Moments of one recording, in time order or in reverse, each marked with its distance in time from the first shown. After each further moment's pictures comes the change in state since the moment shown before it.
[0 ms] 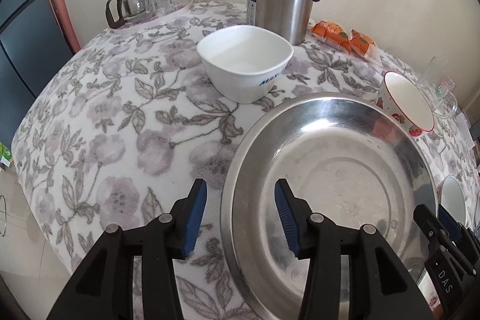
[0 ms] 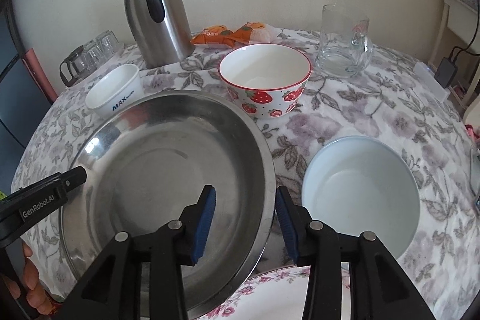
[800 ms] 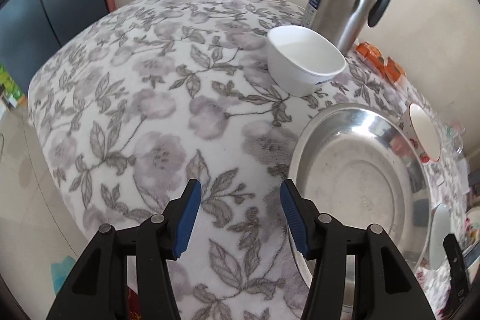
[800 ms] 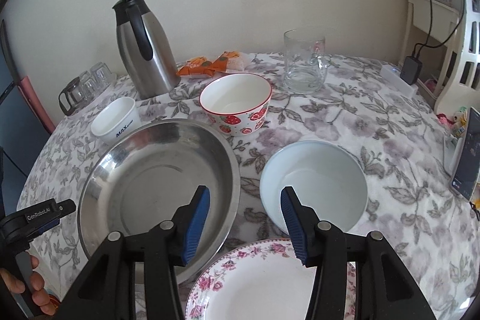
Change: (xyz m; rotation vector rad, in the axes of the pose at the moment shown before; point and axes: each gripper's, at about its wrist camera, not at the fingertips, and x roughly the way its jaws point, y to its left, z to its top) left arm -0.019 0.056 -0.020 -0.252 0.059 0.015; right arm -0.060 -0.022 -0.011 0.092 -0.103 -0.042
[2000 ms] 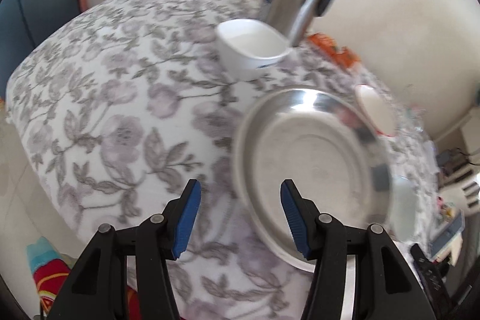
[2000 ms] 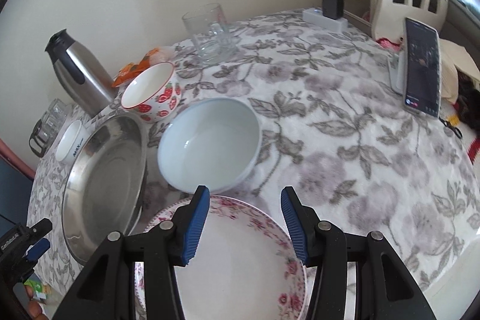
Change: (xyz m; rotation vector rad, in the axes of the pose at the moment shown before) left arm -0.034 -0.032 -0.030 0.065 0.007 -0.185; right arm -0.020 -0.096 -0.036 0.305 0.096 -0.100
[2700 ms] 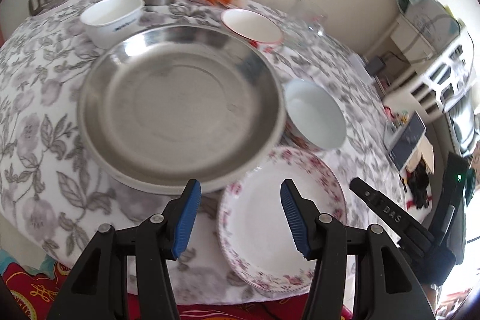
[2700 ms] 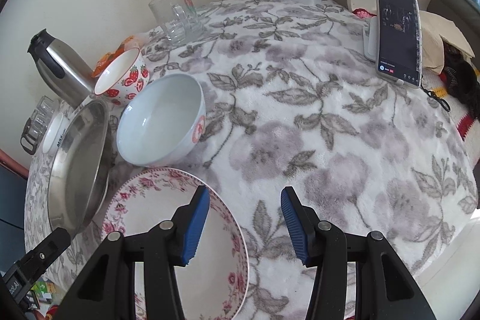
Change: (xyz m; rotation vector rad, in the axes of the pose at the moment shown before) left arm -0.001 -0.098 -0.070 0.326 0.154 -0.238; right arm 0.005 -0.046 -0.014 0.030 0.094 -0.028
